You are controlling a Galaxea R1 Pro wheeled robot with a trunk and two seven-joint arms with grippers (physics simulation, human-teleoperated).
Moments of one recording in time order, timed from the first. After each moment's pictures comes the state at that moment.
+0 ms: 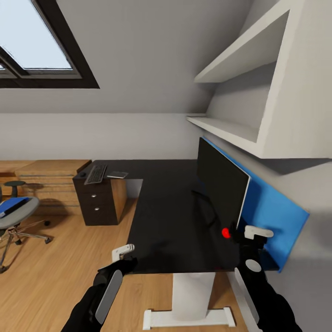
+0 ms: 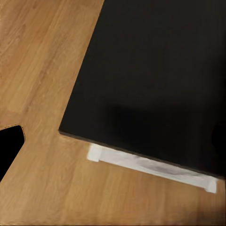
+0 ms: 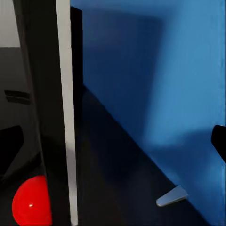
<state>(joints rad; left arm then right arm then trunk) -0.36 -0.11 -0.10 -1.10 0.44 0.55 0.44 -0.34 -0.03 0.02 -1.25 0.00 0.08 -0.44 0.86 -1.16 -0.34</state>
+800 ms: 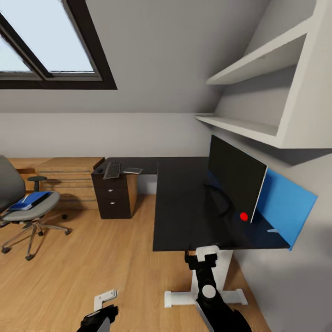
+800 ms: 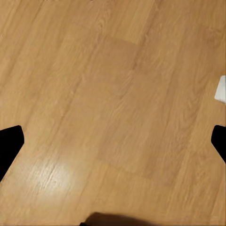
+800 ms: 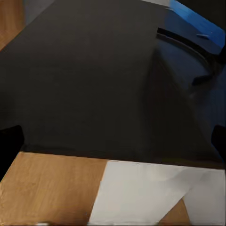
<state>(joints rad) -0.36 -0.04 -0.10 -0.52 0.38 0.20 0.41 -0.34 0.08 0.40 -0.95 0.03 0.00 -0.44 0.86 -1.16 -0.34</state>
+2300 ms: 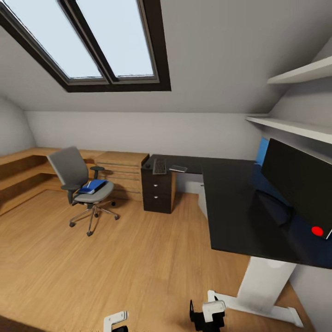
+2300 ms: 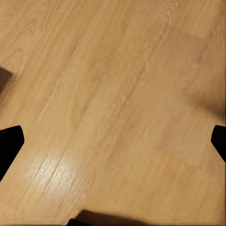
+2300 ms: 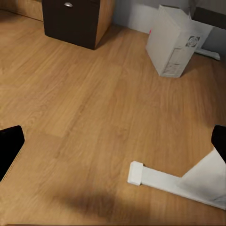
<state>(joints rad) -0.36 -0.10 -0.19 -0.24 0.35 -0.11 0.30 -0.34 0.13 0.40 -0.20 0.02 -0.60 -0.43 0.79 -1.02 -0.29</state>
